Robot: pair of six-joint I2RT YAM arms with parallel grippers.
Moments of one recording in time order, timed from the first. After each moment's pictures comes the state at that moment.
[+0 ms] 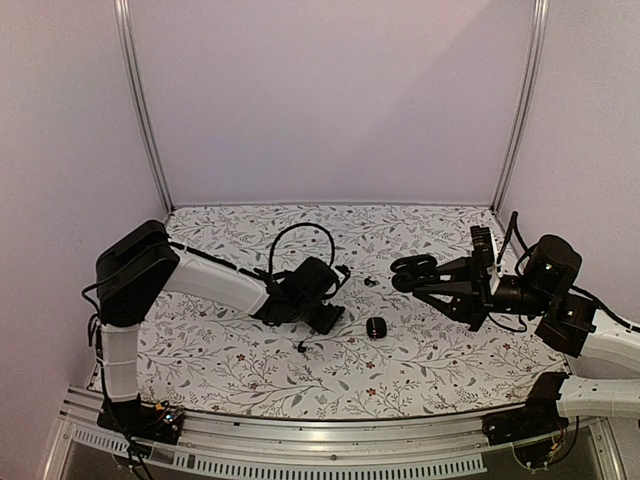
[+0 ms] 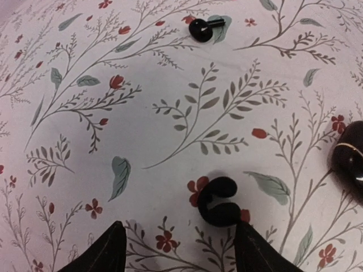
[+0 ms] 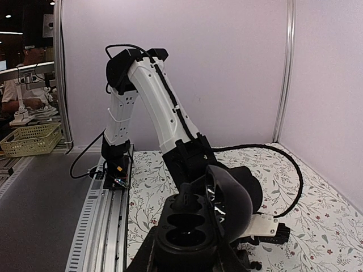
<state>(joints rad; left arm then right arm) -0.98 2.07 1.20 -0.02 -0.28 -0.14 0.79 0.77 0.51 0.31 -0.60 0.00</state>
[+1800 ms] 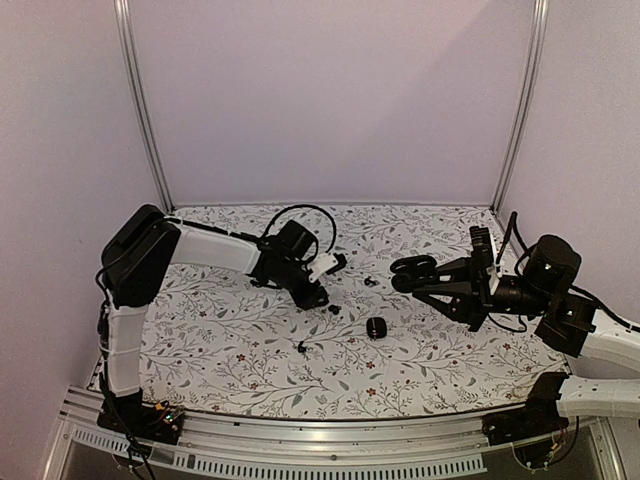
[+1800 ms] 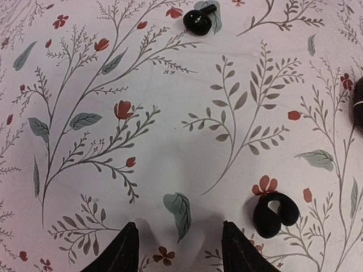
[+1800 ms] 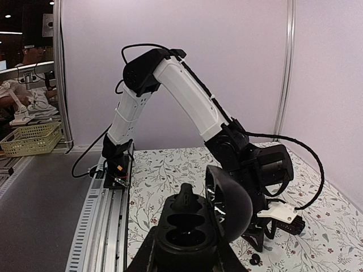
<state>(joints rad) -0.75 2.14 1.39 -0.24 0.15 0.31 0.79 0.77 0.51 0.31 -0.60 0.00</state>
